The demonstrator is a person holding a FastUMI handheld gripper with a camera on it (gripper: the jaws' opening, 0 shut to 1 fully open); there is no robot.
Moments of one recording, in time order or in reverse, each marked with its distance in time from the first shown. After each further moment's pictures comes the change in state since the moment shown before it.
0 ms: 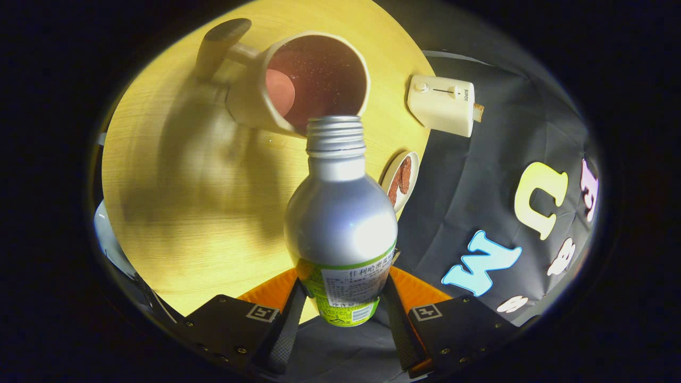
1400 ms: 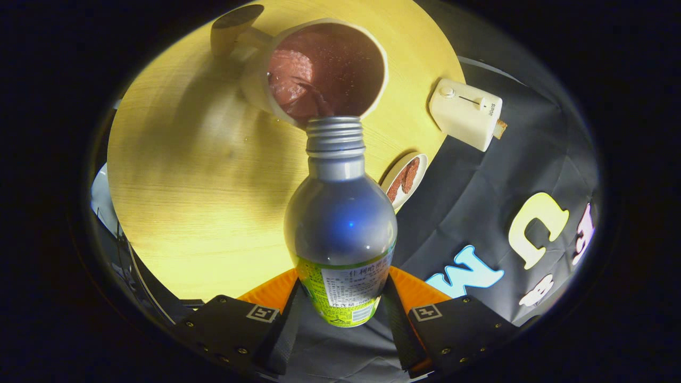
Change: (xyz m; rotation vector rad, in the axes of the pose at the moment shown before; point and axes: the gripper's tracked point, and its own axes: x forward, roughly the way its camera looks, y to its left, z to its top) arm -0.004 -0.024 0.001 -0.200 0.103 0.019
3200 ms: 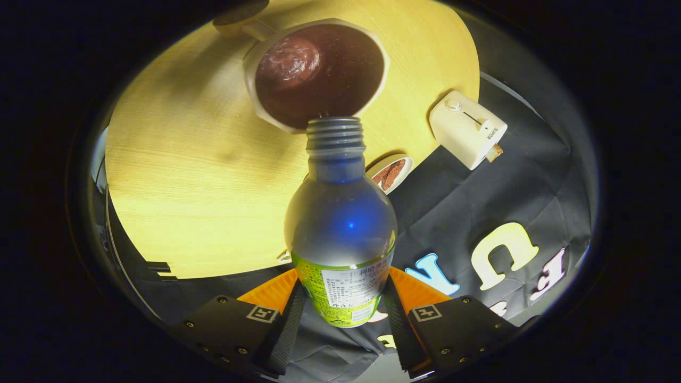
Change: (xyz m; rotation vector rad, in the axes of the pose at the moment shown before) arm -0.022 -0.043 -0.001 -0.208 0.115 -0.113
